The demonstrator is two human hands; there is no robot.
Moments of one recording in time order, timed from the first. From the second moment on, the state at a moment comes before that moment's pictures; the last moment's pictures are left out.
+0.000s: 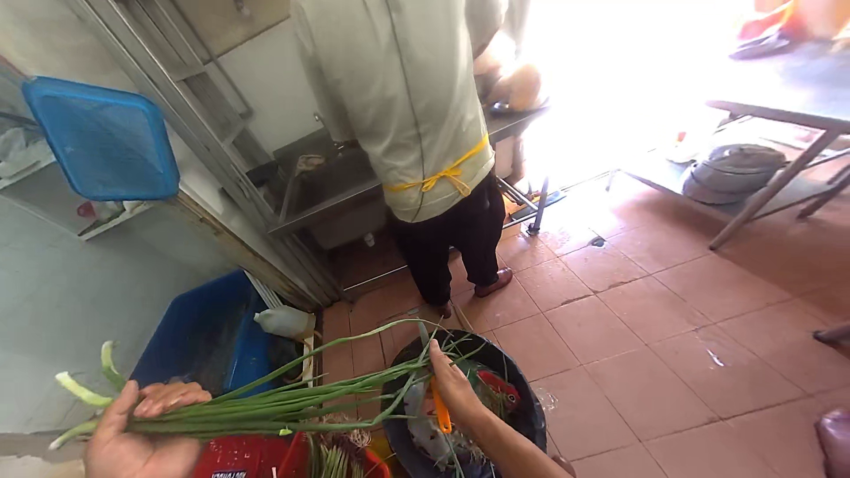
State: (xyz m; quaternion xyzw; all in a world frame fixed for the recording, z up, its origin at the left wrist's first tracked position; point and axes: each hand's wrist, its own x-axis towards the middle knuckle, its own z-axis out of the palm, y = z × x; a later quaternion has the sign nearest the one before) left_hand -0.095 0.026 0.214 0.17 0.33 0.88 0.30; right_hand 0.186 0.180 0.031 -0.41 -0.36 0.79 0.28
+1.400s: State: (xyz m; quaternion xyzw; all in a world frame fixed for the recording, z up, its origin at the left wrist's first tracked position) left_hand -0.139 0.072 0.146 0.08 0.47 0.85 0.25; right_hand 0.331 0.121 -0.113 -0.55 -0.37 0.75 0.07
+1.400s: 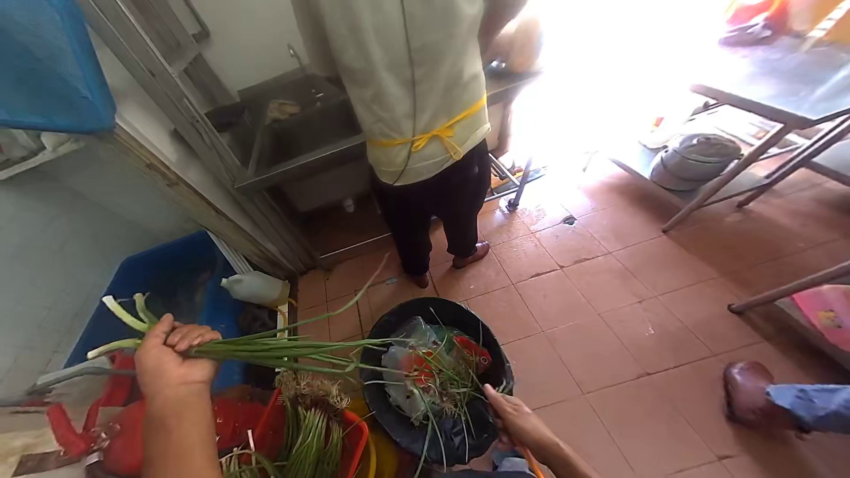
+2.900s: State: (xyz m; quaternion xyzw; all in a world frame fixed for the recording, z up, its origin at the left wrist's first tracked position) left_hand -0.103 -0.023 0.155 0.07 0.43 0.84 0.33; right_hand 0.206 0.136 -0.097 -0.19 -0.24 0.95 0.10
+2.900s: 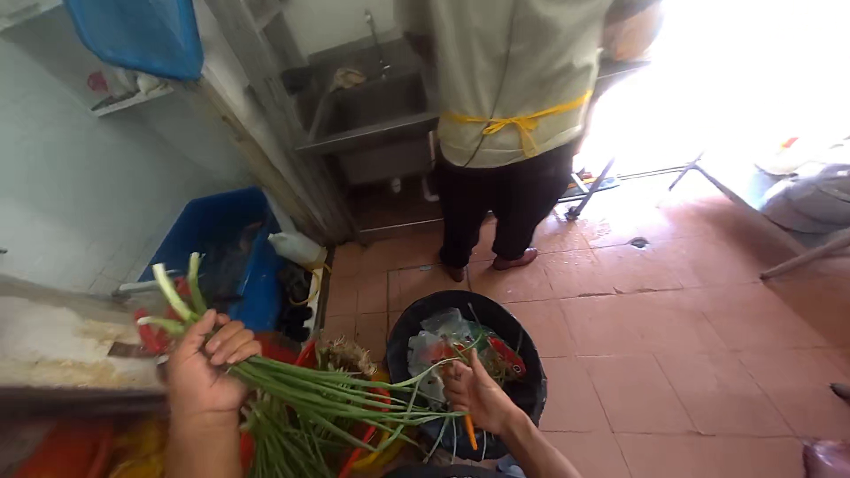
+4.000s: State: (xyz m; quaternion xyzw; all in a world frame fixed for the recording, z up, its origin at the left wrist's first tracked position) left_hand -0.154 -0.158 -0.117 0.09 0.97 0.17 0.14; right_hand 0.225 0.053 -0.100 -0.63 -0.44 0.64 -0.03
